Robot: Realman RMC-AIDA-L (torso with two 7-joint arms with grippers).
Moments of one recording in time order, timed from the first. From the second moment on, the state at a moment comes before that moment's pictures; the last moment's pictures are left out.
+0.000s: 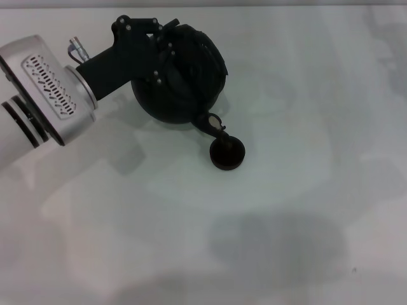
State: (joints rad) left arm -0.68 -2.09 0.81 0.06 1.30 1.27 0.07; right arm 0.71 2.03 -0.80 -0.02 -0.43 -0.99 0.19
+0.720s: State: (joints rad) left arm -0.67 -2.09 0.80 0.04 1.29 1.30 0.04; right arm 0.71 2.03 -0.81 -0.02 -0.43 -0.99 0.19
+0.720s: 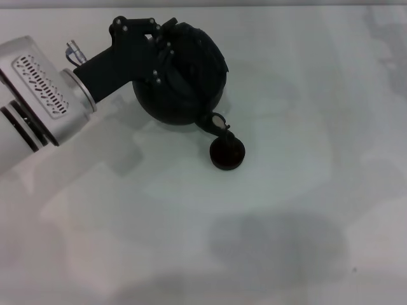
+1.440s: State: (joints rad) left arm -0.65 -2.09 0.80 0.00 1.18 1.35 -0.01; right arm 0.71 2.03 -0.81 -0.02 -0.43 -0.99 0.19
